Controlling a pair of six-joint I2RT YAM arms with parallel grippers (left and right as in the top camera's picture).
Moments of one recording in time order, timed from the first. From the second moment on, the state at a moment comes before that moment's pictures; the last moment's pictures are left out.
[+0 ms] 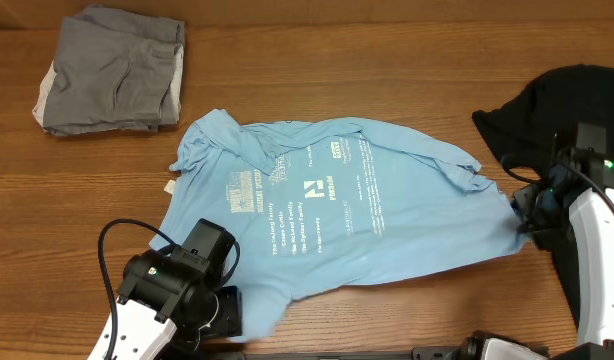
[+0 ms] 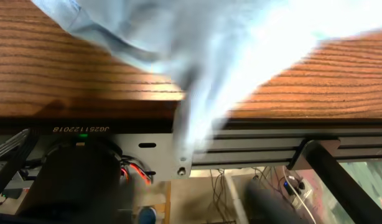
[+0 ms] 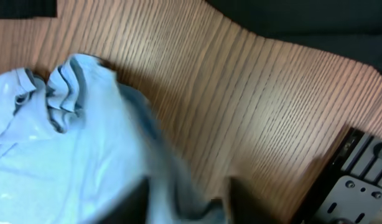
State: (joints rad) left arm -0.44 0.95 0.77 -1.46 0.21 -0.55; right arm -0.27 1.37 1.18 -1.30 0.16 0.88
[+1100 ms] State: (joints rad) left arm -0.30 1.45 0.92 -0.69 0.10 -0.50; right arm -0.23 1.63 1.18 -0.86 -0.30 0.53
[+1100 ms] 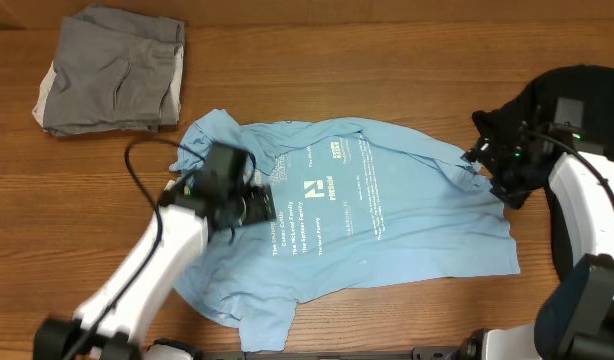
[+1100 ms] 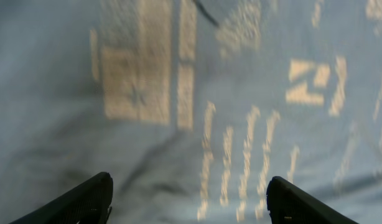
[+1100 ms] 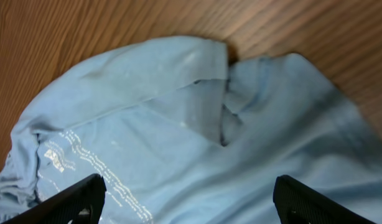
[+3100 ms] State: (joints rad) left arm -0.15 1.98 1.27 -0.45 0.17 -0.52; right arm -0.19 1.65 1.18 -0.73 -0.24 0.56
